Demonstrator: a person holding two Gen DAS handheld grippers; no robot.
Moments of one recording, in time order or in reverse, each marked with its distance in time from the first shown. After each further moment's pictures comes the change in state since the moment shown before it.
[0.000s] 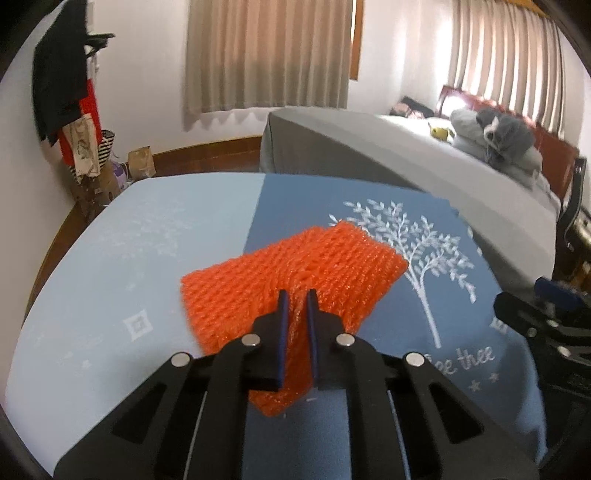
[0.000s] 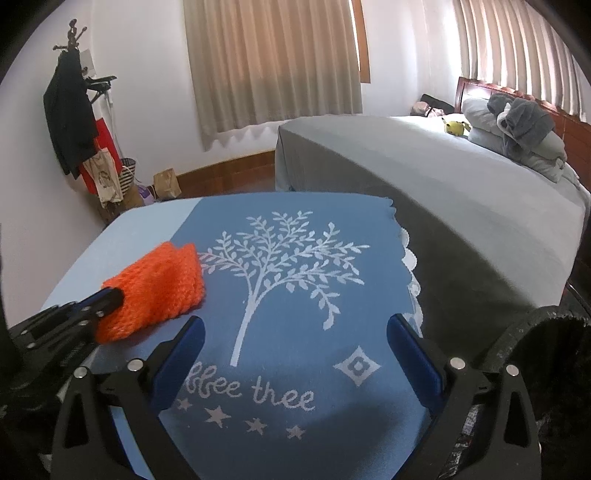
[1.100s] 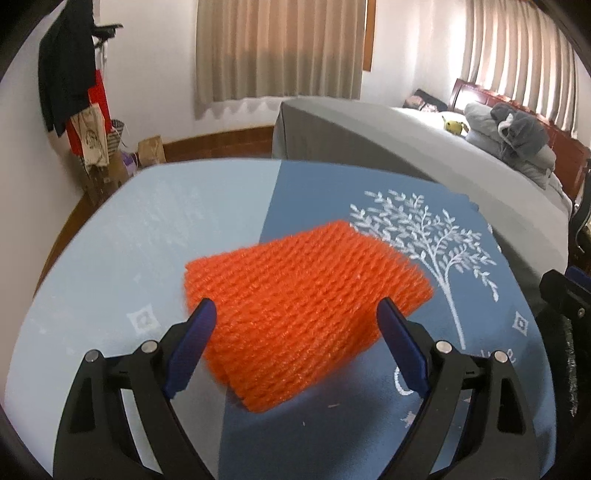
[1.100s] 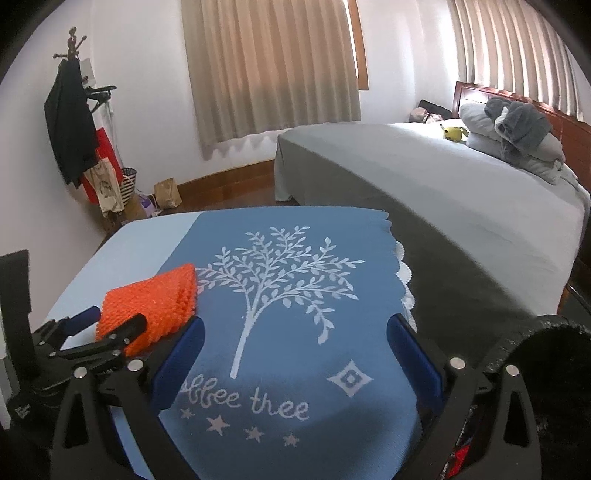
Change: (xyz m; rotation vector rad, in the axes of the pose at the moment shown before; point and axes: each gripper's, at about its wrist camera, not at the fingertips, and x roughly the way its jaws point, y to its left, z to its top) left arm 0.029 0.010 -0.001 -0.004 0.067 0.052; right arm -0.005 -0.002 0.009 0.010 -0.025 0.003
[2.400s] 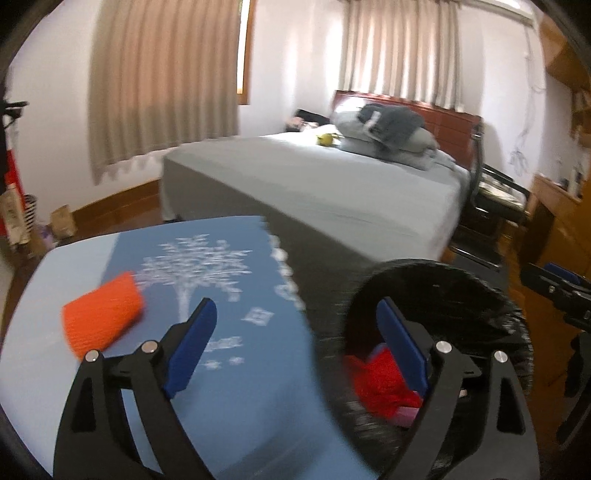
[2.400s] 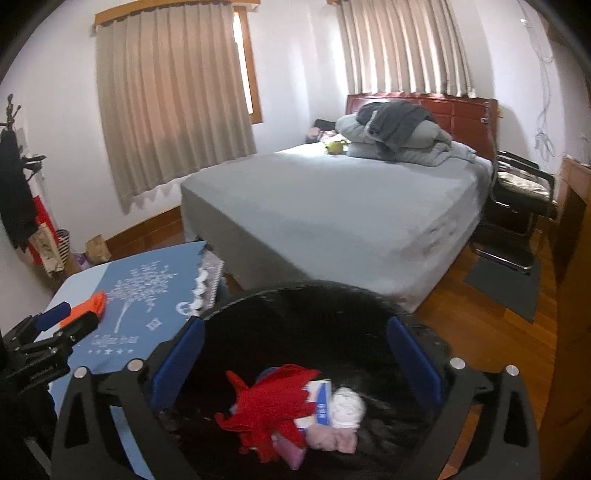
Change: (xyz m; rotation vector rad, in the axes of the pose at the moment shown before) left arm -0.140 -0.191 -0.044 0.236 -0.153 -0.308; right arm -0.212 -0.190 -0.061 0.201 -0.128 -0.256
